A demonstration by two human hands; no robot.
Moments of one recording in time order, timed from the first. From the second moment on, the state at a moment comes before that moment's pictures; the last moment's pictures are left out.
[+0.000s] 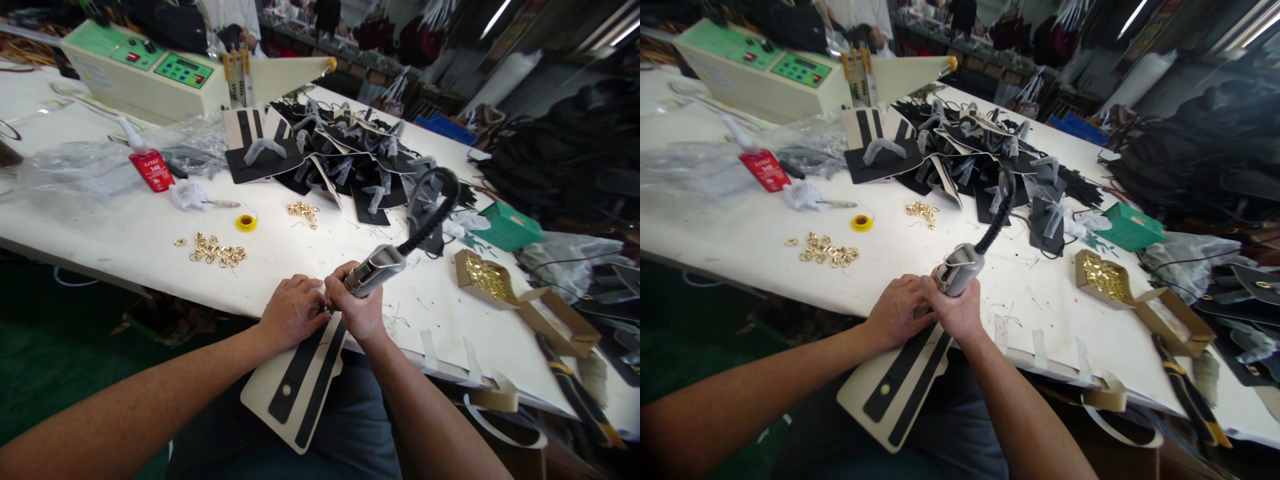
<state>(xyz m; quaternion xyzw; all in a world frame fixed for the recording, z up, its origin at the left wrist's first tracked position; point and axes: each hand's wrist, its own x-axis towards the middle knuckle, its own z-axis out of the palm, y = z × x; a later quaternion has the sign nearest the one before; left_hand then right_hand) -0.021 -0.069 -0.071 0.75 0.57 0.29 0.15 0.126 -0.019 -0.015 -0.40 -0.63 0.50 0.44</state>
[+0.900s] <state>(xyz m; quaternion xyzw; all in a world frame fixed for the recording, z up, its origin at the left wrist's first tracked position) -0.008 -0.079 -0.062 0.74 0.60 0.29 0.08 0.155 -0.017 0.042 -0.48 -0.64 0.40 0.46</state>
